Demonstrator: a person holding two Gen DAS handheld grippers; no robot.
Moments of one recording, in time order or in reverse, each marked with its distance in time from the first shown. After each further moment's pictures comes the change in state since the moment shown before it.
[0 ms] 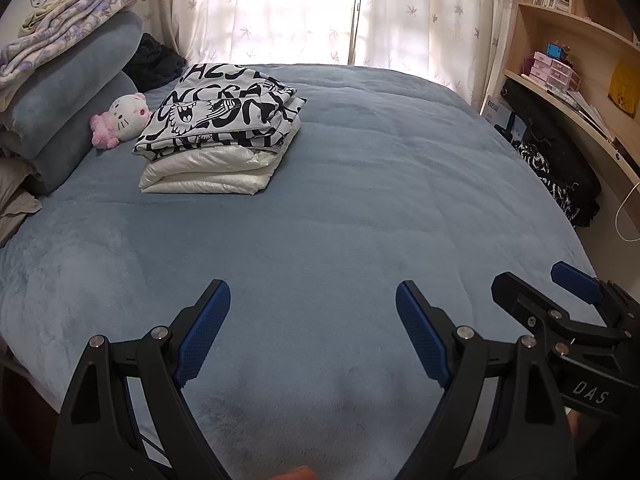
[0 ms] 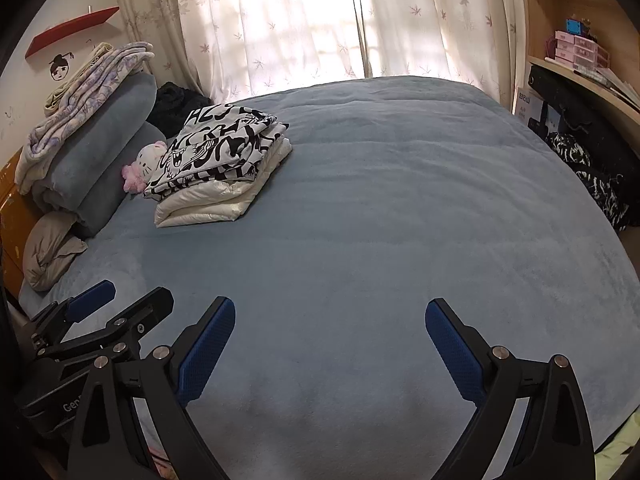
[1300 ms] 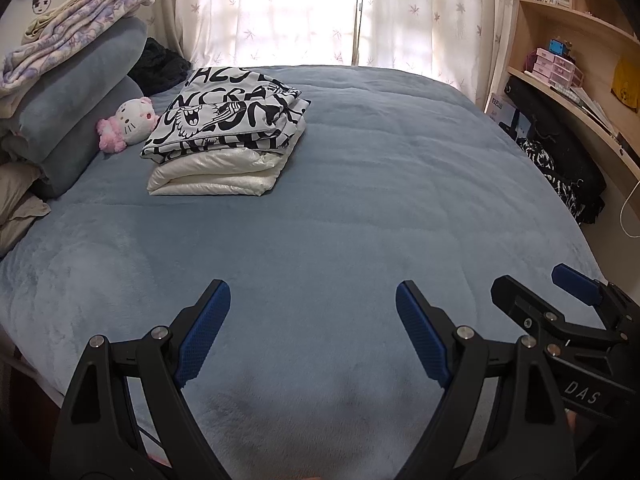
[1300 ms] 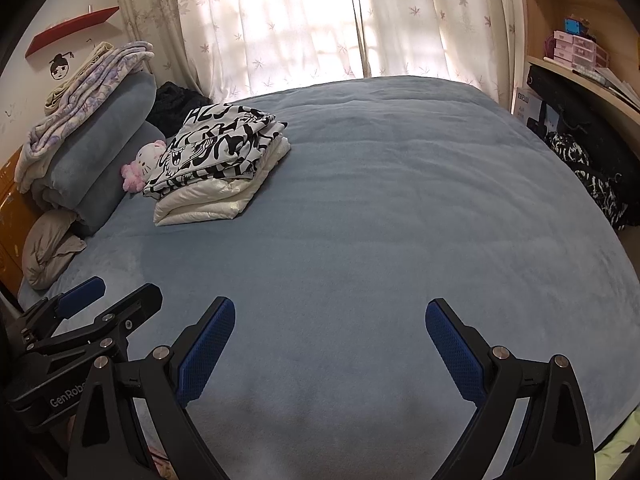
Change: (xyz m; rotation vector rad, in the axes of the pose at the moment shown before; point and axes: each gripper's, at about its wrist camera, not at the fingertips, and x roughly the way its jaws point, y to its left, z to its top) left arm -0.010 0.005 -0.003 0.004 -0.007 0.015; right arm 0.006 -0.007 0.002 -0.011 0.005 0.009
